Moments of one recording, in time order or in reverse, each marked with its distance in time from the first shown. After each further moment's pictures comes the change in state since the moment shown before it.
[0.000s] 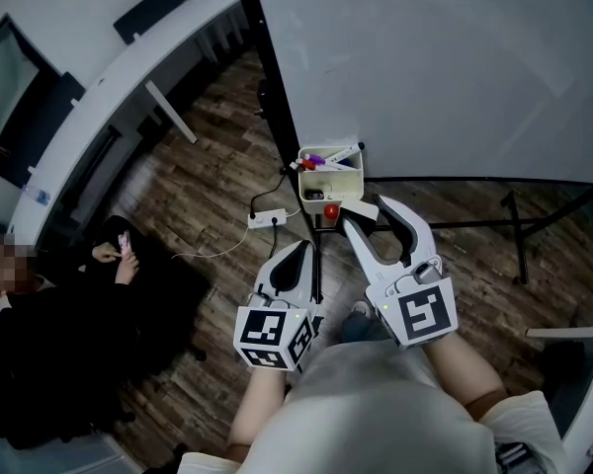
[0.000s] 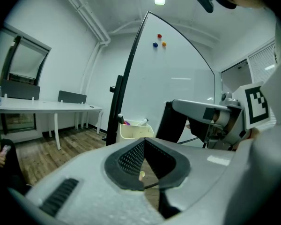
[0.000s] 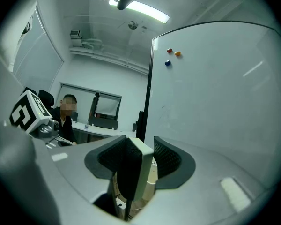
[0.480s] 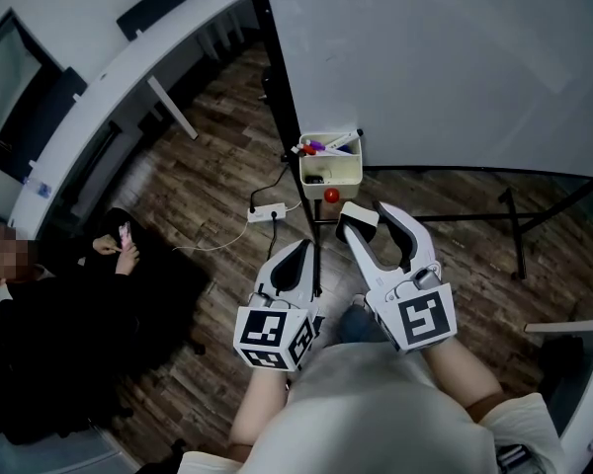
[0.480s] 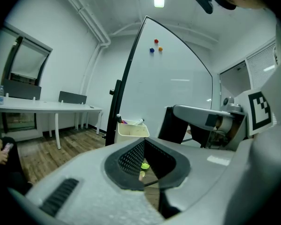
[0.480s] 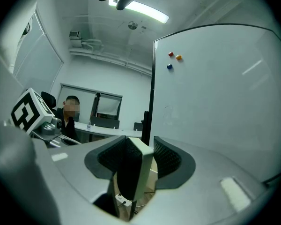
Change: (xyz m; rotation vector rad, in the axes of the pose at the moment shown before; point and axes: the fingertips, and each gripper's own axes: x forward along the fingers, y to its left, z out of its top) left arm -0.033 -0.018 -0.004 -0.006 -0.013 -0.005; right arm -0.037 0.025 -0.007 0.028 0.092 -0.011
